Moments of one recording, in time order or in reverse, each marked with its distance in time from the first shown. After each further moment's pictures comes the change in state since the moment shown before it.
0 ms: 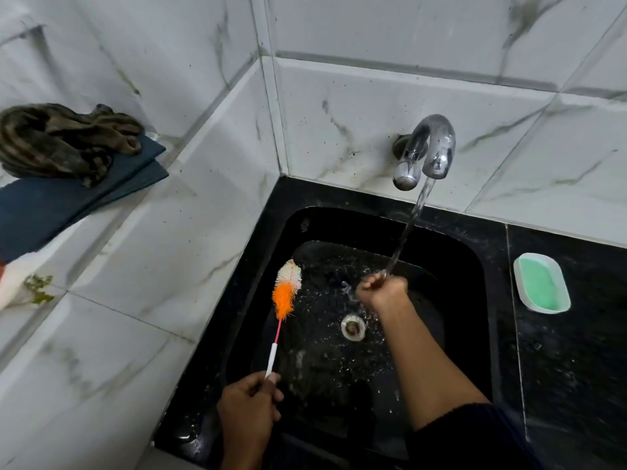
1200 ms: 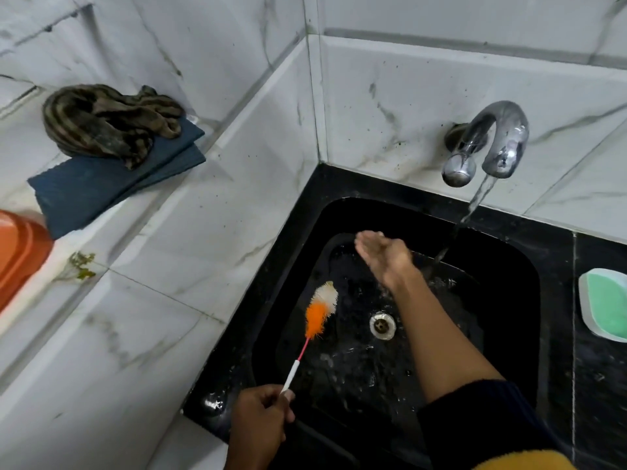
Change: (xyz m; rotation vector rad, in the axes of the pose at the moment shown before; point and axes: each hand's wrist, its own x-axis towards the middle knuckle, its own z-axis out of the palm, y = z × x) left_hand -0.013 -0.014 -0.023 0.120 -0.037 -0.105; right_hand 0.025 0.026 0.059 -0.469 -0.299 -0.095
